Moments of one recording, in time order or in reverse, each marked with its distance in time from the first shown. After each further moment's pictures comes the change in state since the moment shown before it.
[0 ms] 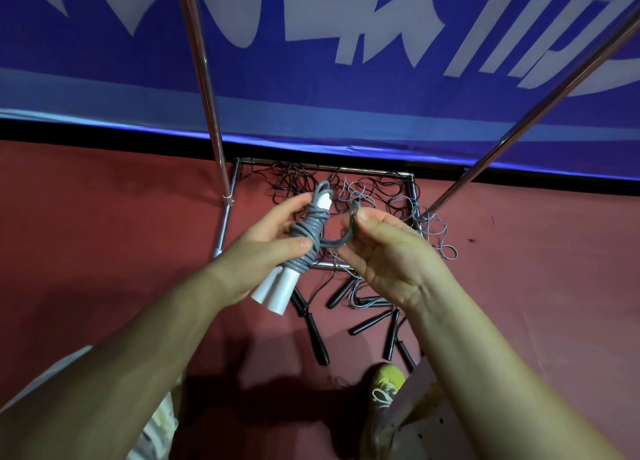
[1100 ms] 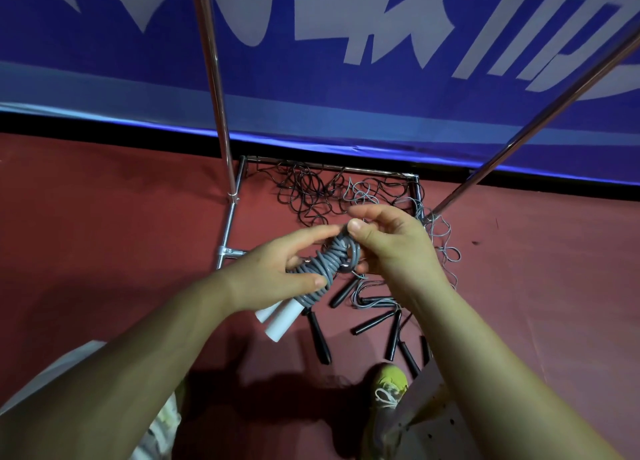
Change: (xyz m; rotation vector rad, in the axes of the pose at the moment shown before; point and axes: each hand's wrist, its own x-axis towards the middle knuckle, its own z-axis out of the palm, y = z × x) left_hand -0.013 -0.007 -0.005 0.200 -0.232 -0.019; right_hand -0.003 0.005 0.003 -0.506 0.022 -0.282
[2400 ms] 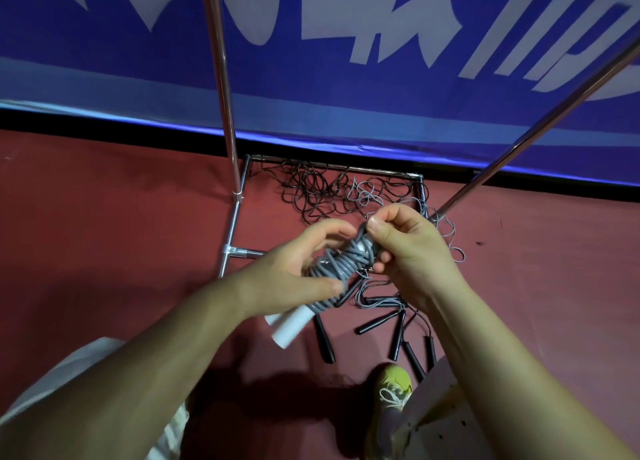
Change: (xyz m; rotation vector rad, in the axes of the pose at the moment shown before) left_hand -0.001 0.009 0.009 -0.052 -0.035 0.080; right_hand -0.003 -0.002 -0.003 0.165 -0.029 0.007
